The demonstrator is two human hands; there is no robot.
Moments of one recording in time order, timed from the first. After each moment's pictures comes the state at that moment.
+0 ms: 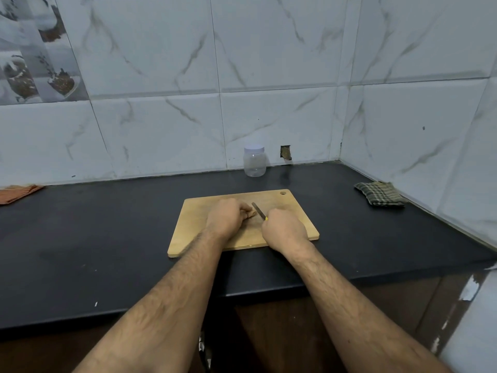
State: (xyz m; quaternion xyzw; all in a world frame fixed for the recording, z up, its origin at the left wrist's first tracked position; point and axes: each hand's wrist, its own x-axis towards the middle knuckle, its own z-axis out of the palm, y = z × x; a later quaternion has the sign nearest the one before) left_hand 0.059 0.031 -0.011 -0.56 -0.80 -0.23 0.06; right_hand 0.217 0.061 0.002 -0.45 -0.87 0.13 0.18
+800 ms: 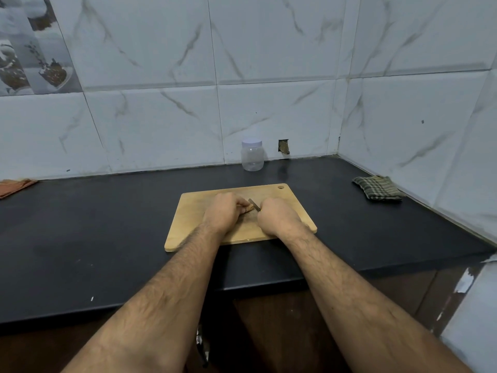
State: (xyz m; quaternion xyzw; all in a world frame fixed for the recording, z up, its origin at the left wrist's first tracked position) left_hand 0.055 0.035 -0.017 -0.56 -0.78 -0.28 0.04; right_hand 0.208 0.066 0.017 -0.44 -0.88 0.15 0.13
